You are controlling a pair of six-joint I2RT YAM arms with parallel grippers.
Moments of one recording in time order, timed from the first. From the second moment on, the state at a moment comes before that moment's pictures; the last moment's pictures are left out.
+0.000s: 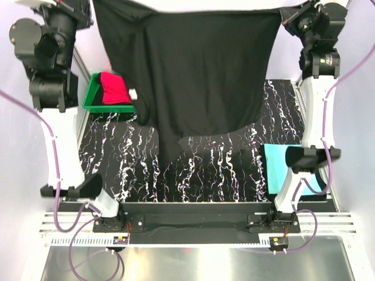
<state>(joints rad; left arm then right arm) -0.03 1.57 2.38 -0.31 0.09 -0.45 -0.04 1.92 2.51 -0.44 -0.13 0.69</state>
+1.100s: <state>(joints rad) -0.01 0.82 1.05 -0.38 0.09 -0.65 0.16 1.13 1.06 -0.56 -0.15 0.73</state>
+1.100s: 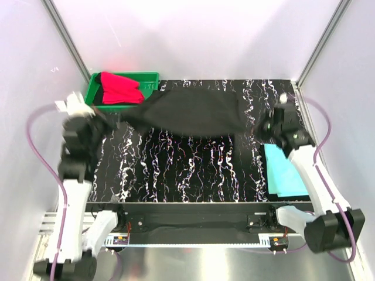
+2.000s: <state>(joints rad) -0.02 0.43 0.68 -1.26 -0.23 -1.10 0.15 1.08 0.68 -0.93 -0.29 0.74</state>
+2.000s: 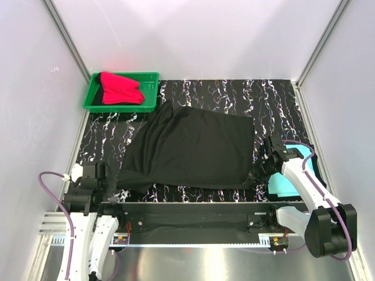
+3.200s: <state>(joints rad) -0.11 1.36 1.19 -0.84 -0.05 -0.71 0.02 1.51 0.96 -0.96 -0.36 0.56</state>
